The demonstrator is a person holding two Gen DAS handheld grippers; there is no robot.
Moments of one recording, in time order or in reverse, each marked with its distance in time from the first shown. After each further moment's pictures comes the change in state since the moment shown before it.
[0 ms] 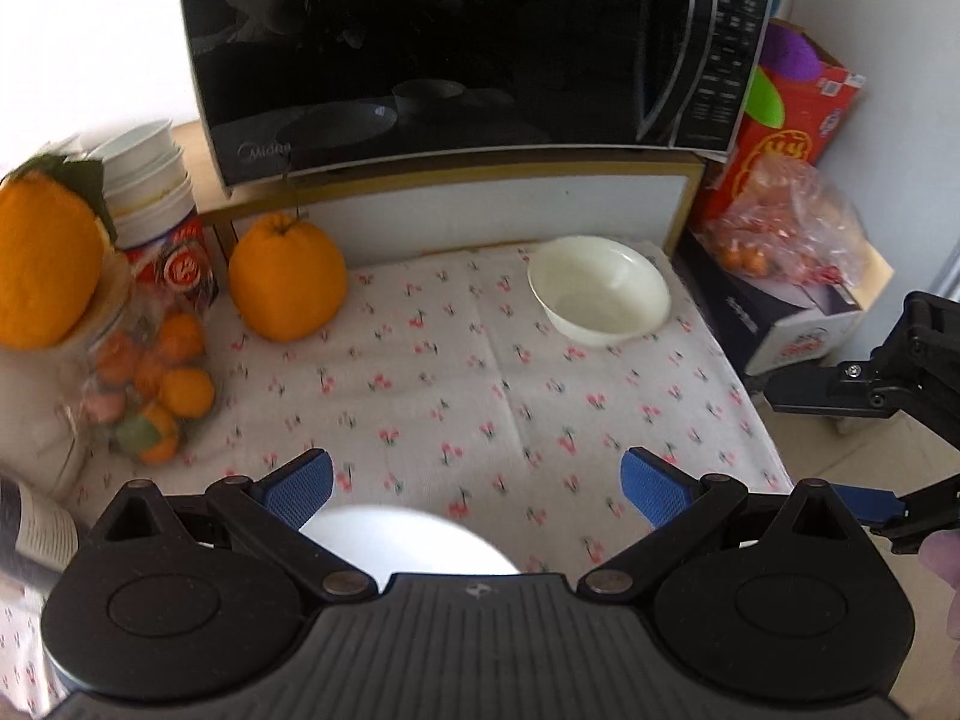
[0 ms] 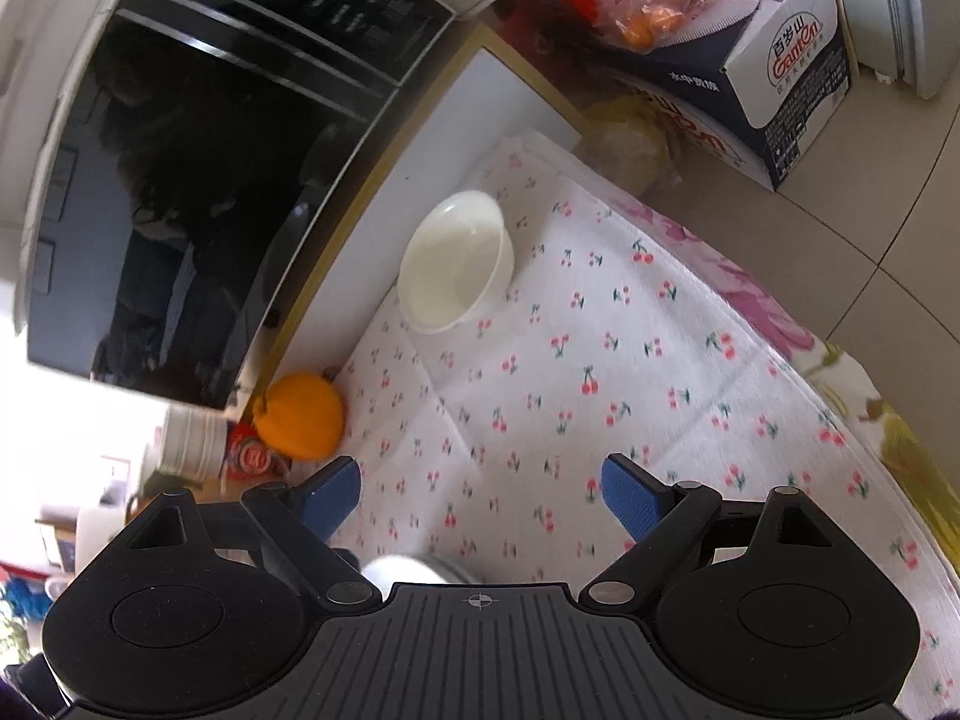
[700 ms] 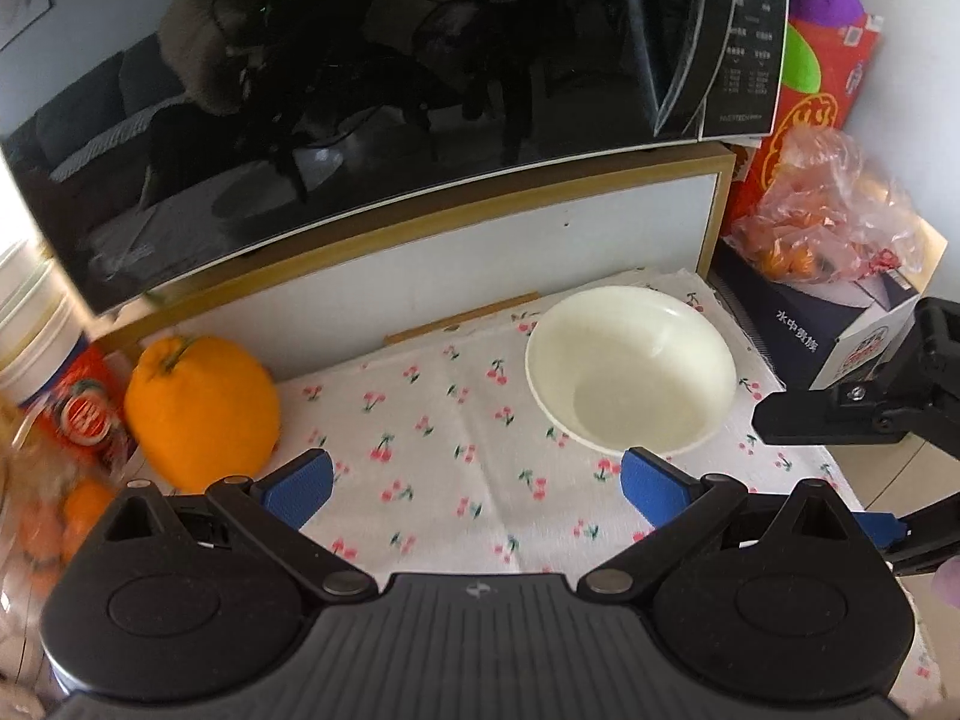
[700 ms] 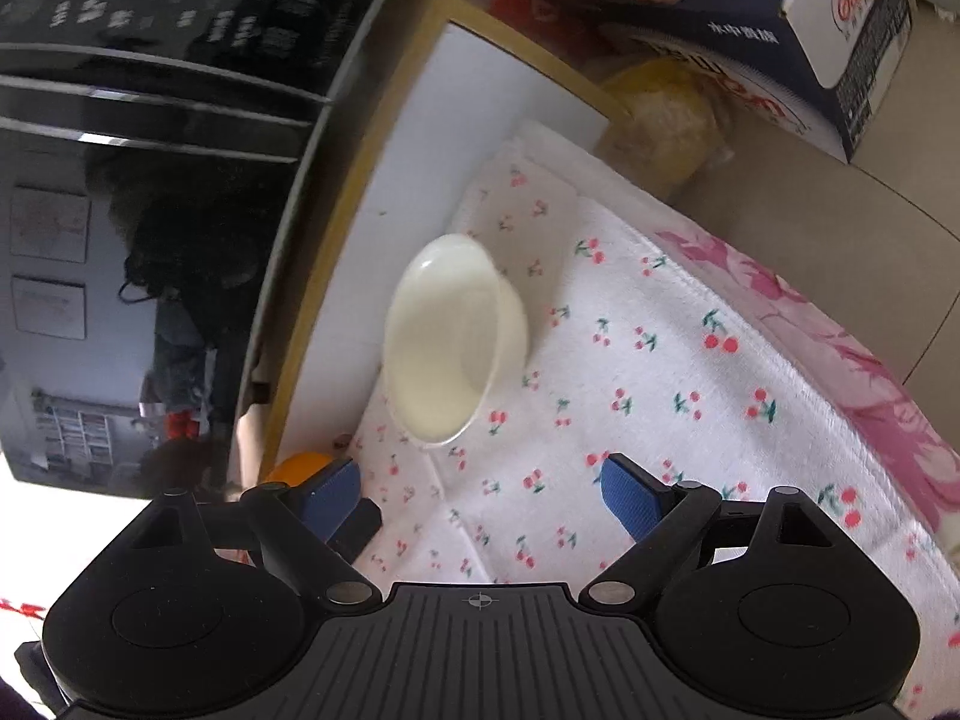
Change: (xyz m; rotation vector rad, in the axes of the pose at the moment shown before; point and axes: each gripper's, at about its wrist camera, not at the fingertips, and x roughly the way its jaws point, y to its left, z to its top) left arm 0.095 -0.029 0.048 0.160 -0.048 0.049; right arm 0.093 -0.031 0.066 0.101 0.046 0.142
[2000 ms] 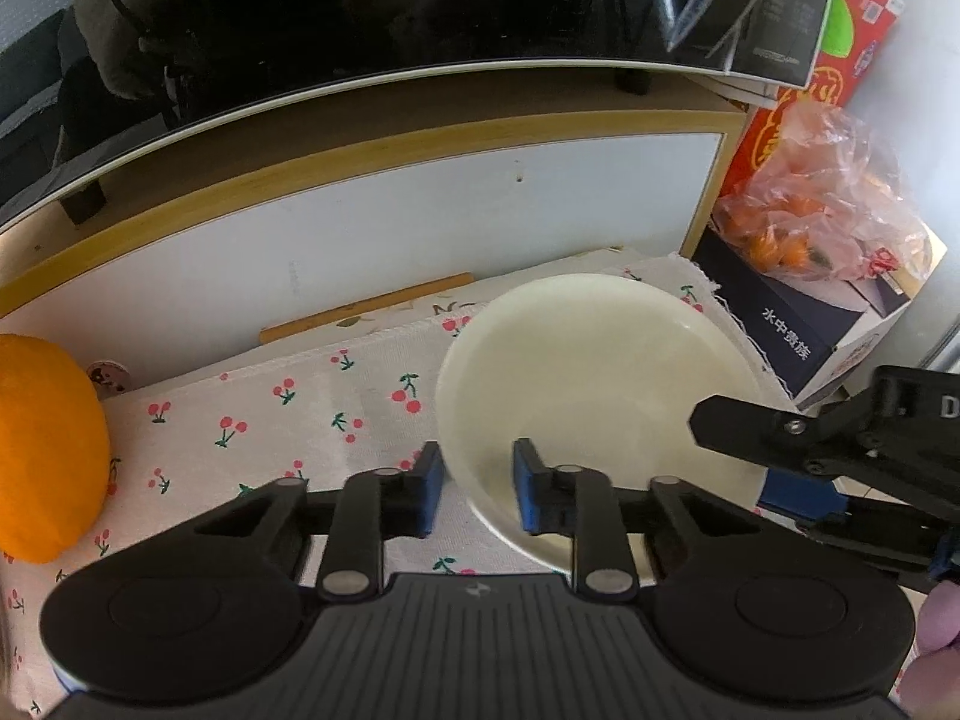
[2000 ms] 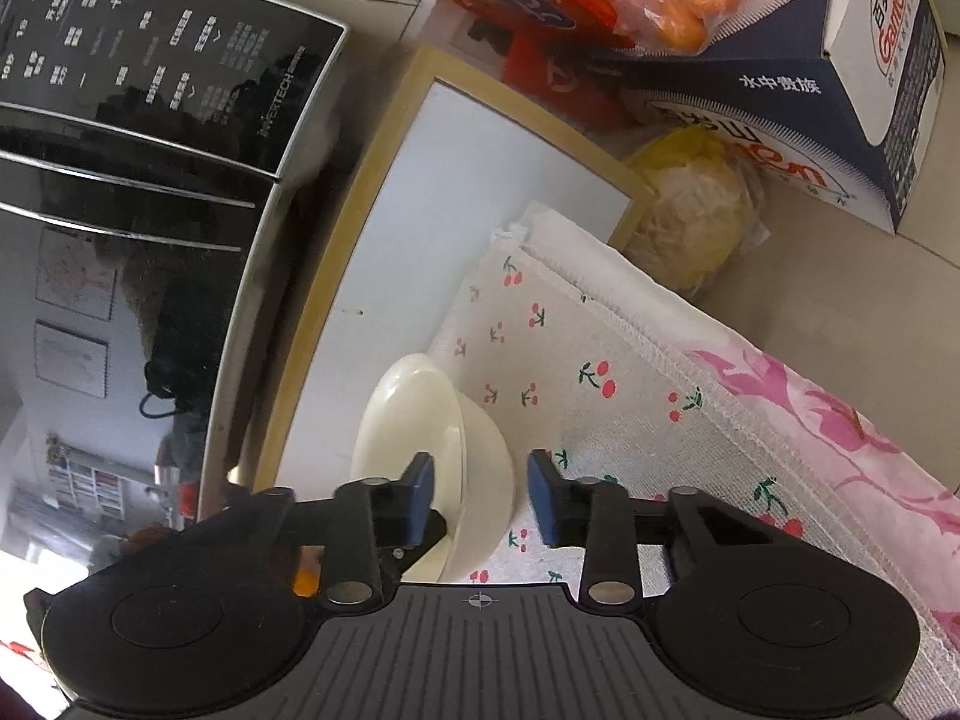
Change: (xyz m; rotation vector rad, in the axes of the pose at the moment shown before) left arm 0.068 -0.011 0.013 -0.034 0.060 -0.134; right arm 0.046 -0.016 0.021 -0.043 -0.184 0.059
